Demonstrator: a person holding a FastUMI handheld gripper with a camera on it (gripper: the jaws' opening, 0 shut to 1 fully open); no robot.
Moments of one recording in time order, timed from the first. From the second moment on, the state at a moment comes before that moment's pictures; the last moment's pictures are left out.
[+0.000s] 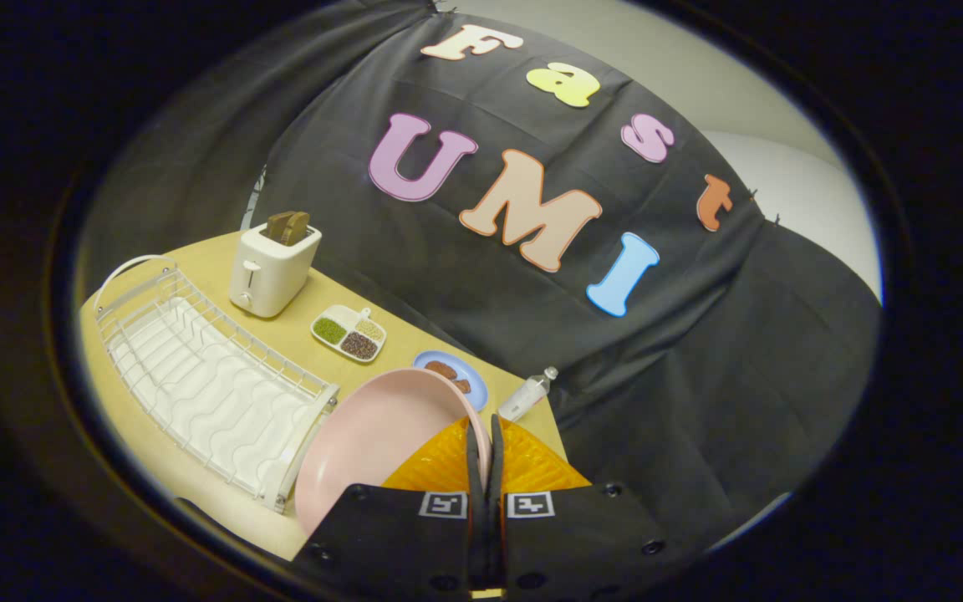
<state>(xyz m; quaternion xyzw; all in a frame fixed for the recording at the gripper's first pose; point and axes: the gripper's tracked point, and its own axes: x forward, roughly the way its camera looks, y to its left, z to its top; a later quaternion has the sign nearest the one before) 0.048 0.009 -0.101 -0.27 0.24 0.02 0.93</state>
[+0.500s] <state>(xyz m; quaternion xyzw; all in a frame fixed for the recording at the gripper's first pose) 0.005 -0.043 -0.146 -0.18 0.28 0.01 0.94</state>
